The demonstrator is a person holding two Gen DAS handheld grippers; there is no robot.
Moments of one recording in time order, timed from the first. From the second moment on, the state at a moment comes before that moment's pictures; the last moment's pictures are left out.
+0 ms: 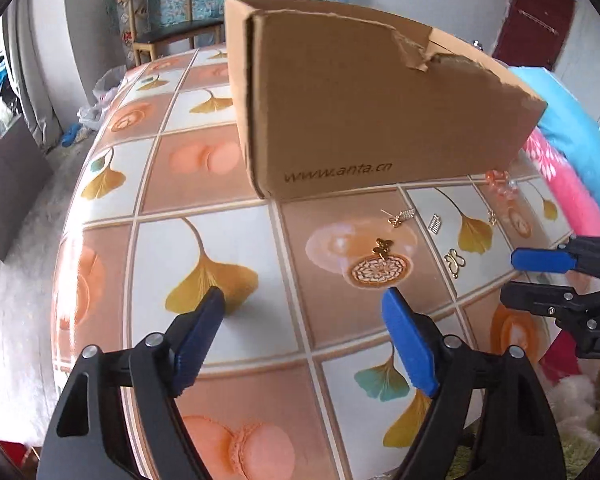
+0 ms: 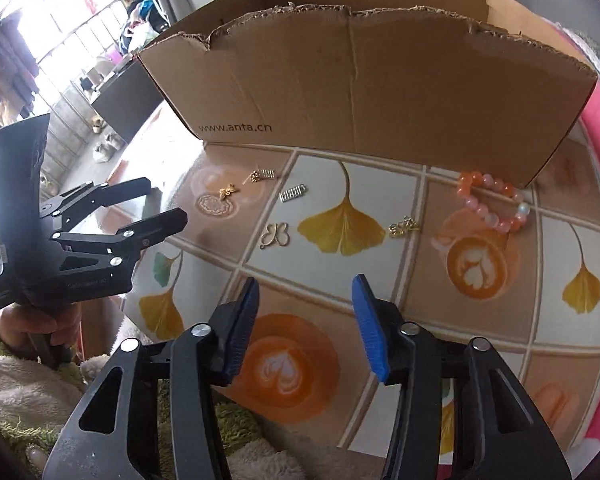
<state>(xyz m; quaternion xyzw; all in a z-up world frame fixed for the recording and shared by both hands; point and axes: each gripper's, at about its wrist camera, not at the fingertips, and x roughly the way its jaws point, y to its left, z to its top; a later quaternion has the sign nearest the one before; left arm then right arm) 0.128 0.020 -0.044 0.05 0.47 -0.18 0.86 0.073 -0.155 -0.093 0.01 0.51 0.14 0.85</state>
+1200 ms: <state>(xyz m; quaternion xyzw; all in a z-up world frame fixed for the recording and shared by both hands) 0.128 0.003 -0.050 0.09 0.48 -0.17 0.86 0.073 -0.133 -0.128 -0.04 0.51 0.06 0.86</state>
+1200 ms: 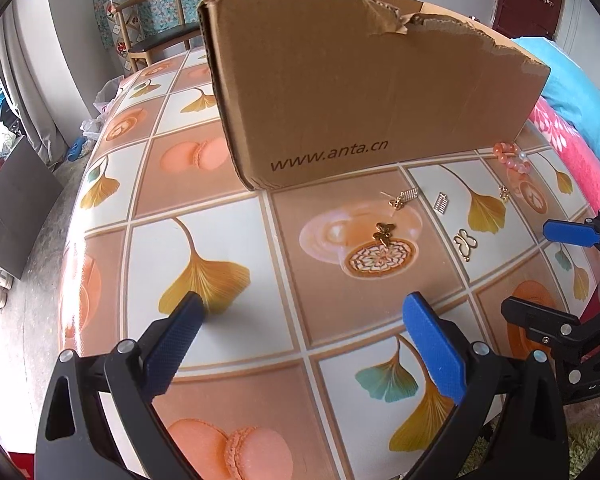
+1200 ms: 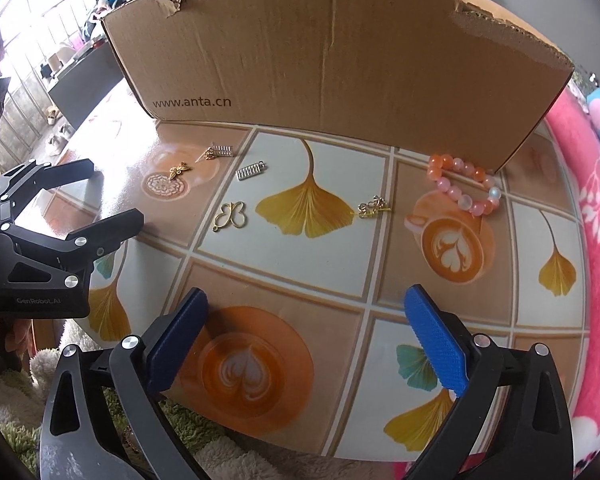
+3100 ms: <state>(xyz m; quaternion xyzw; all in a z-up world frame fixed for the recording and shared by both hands) 0.122 0.006 -0.051 0.09 0.46 -0.17 0.87 0.065 -0.172 -0.089 0.03 0.40 0.11 0.91</state>
